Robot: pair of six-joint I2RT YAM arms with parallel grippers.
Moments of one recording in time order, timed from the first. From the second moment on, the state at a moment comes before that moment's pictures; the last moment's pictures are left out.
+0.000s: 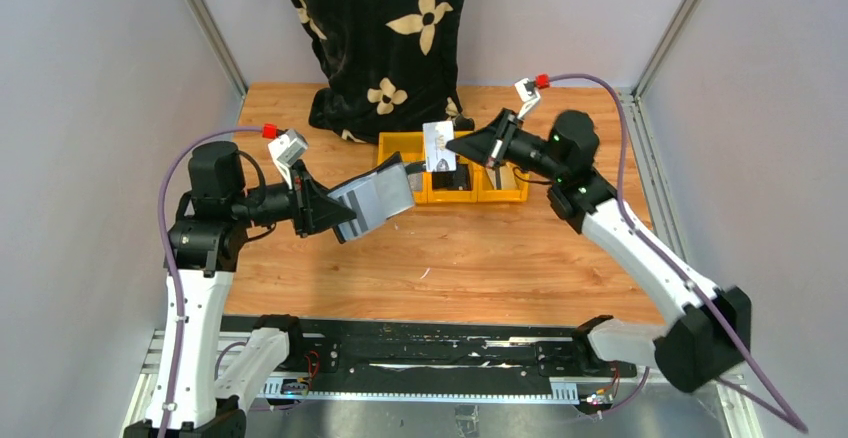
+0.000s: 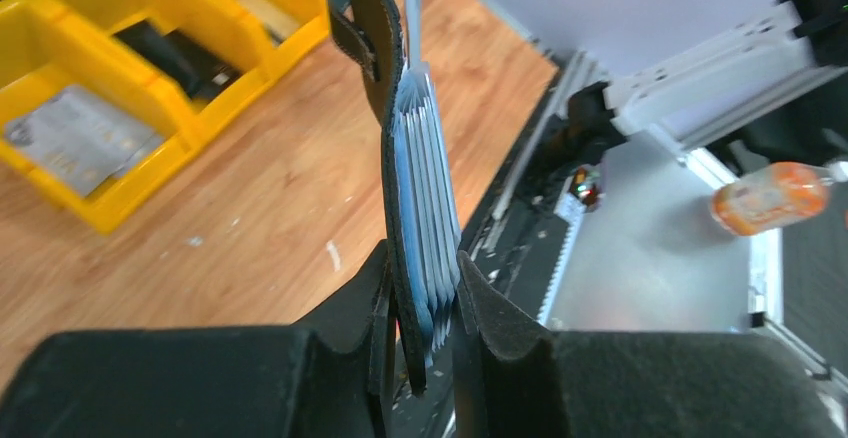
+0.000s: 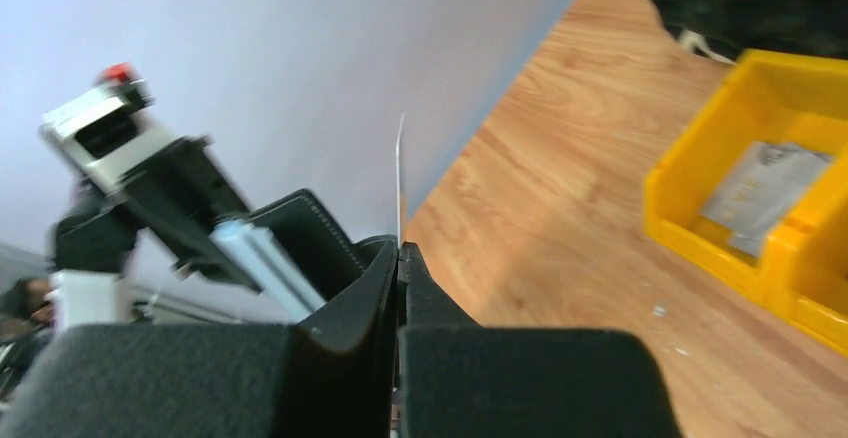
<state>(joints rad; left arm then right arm) -0.04 0.82 1.16 -0.78 1.14 -0.05 0.48 1.14 0.99 0.27 -0.63 0.88</state>
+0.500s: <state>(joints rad) -0.04 0.83 1.16 -0.98 0.96 0.19 0.57 1.95 1.53 -0.03 -0.29 0.67</state>
